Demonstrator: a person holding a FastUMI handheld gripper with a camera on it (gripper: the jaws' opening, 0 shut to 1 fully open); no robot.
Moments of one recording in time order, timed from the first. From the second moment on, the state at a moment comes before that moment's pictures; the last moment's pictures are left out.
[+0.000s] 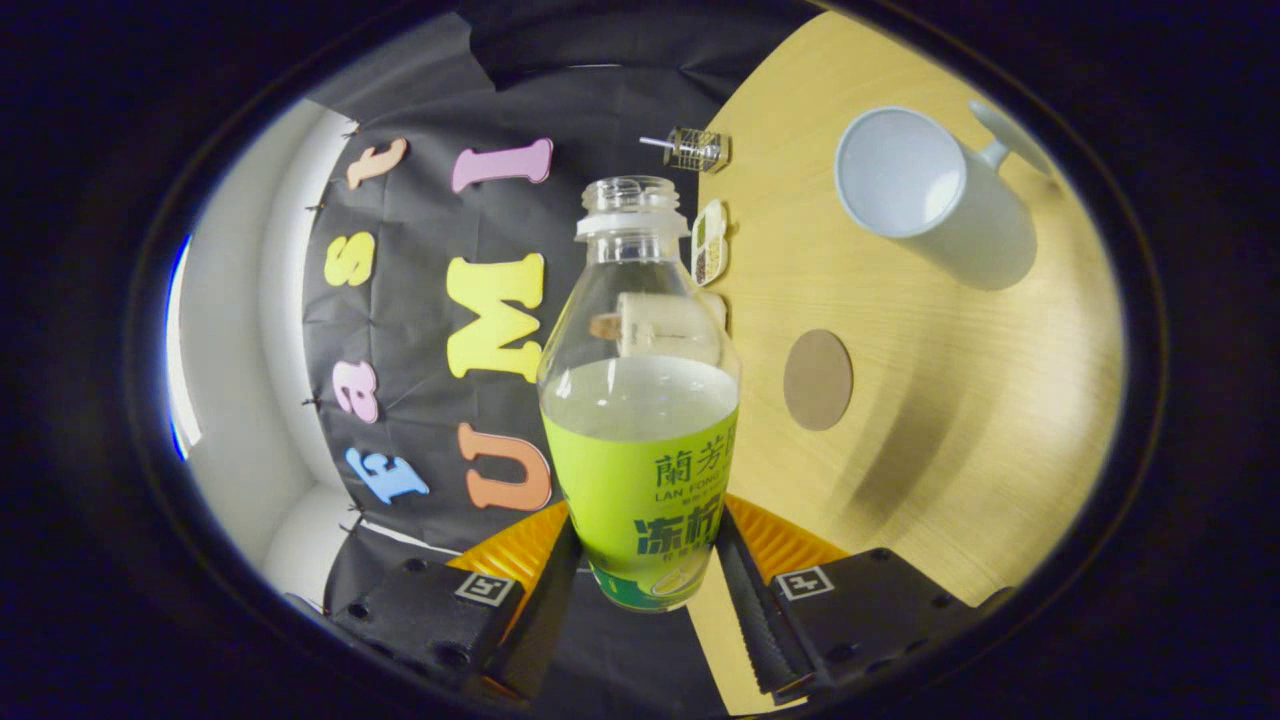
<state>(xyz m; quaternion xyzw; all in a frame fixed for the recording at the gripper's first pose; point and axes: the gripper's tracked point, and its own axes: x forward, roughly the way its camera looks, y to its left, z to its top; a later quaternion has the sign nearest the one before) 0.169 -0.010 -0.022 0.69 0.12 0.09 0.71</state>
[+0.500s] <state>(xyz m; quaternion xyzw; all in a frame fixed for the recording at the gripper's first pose) 0.174 -0.012 -0.007 0.75 0.11 0.11 0.64</state>
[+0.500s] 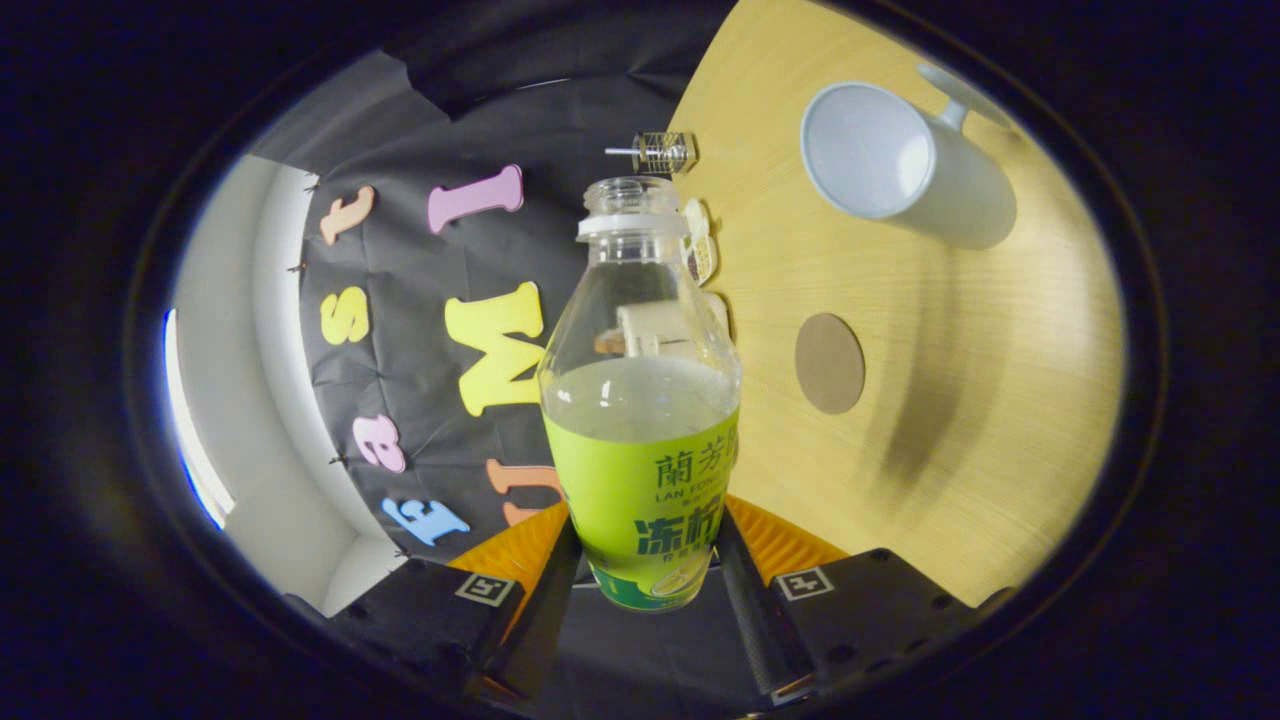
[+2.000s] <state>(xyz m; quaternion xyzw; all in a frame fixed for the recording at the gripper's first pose) 0.165 -0.029 0.036 0.82 0.09 0.14 0.55</state>
